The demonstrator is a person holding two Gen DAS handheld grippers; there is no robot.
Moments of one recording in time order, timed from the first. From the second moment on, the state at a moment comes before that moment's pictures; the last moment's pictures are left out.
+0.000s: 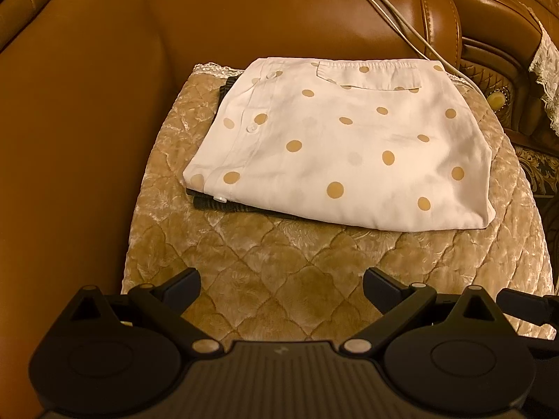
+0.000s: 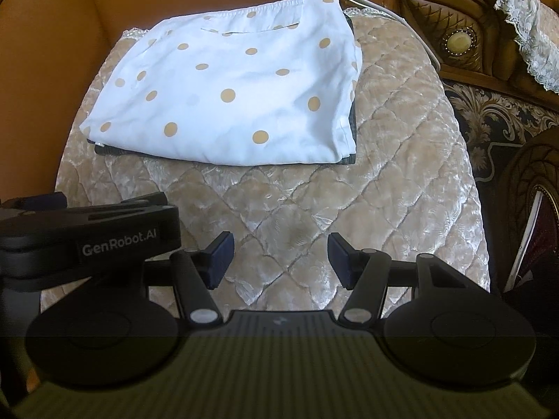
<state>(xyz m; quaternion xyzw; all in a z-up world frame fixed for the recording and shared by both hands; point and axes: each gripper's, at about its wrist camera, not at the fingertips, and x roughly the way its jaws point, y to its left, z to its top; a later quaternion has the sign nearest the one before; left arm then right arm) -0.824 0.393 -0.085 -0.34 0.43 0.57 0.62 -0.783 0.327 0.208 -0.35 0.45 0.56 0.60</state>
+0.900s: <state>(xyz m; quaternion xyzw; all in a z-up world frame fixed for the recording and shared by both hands) -0.832 0.387 -0.083 -0.34 0.41 0.58 0.61 -0.786 0.323 0.211 -0.35 0.43 0.58 0.60</state>
